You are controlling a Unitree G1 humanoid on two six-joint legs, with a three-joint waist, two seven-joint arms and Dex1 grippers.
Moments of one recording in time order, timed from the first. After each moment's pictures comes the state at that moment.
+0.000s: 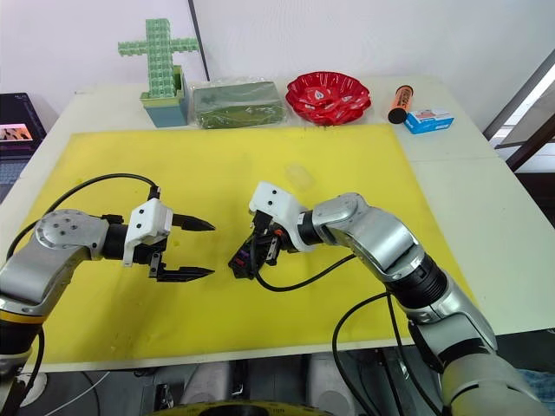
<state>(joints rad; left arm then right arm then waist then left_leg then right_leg) -0.28 0.86 -0.06 -0.25 -0.38 0.36 -1.24 -0.72 -0.53 0.46 -0.35 0.40 1.05 0.80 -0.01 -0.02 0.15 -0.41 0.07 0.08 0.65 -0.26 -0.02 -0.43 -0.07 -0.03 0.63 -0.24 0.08</state>
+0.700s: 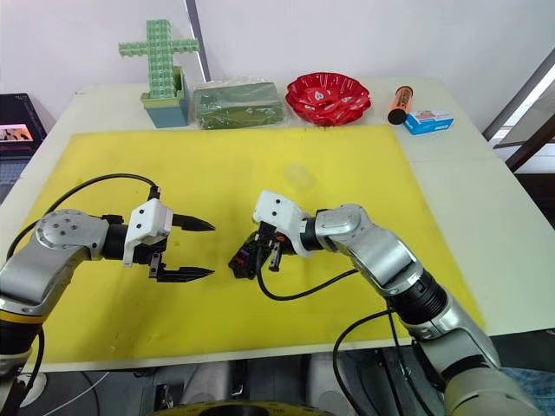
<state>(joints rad) -0.28 0.86 -0.06 -0.25 -0.38 0.36 -1.24 -0.61 -0.52 0.43 -0.33 0.34 0.84 0.84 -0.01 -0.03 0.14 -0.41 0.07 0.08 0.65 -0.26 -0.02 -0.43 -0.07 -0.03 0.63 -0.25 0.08</state>
